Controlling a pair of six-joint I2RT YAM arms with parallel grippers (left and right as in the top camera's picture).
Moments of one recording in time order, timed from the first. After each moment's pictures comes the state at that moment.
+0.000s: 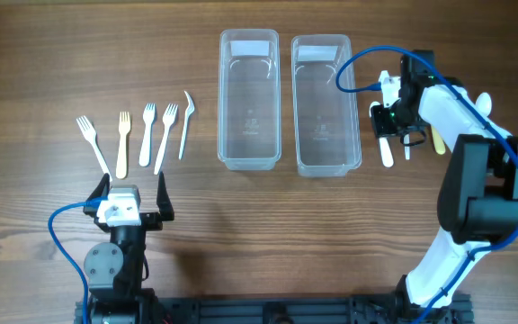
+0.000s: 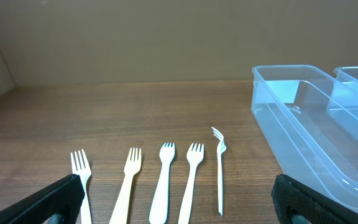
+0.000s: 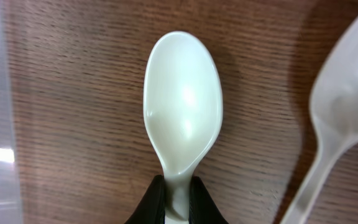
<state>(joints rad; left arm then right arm) 0.01 0.01 0.05 -0.15 -0.02 0.02 -0.05 2.00 1.32 -0.71 -0.08 -0.19</state>
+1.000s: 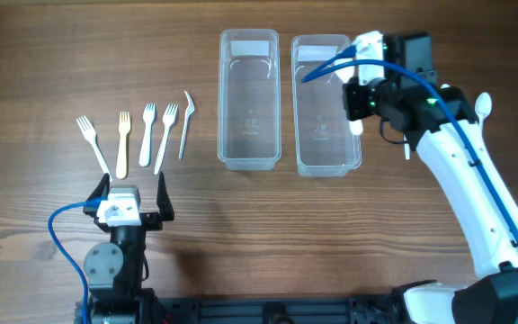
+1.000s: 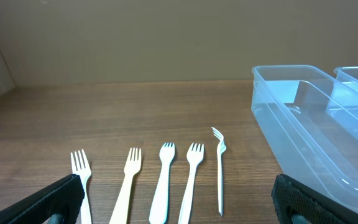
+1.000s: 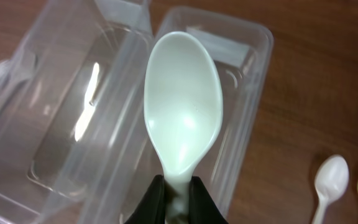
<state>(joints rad) 0.01 0.01 0.05 -0.15 -0.02 0.02 0.22 1.52 1.32 -0.68 -0.13 -0.07</state>
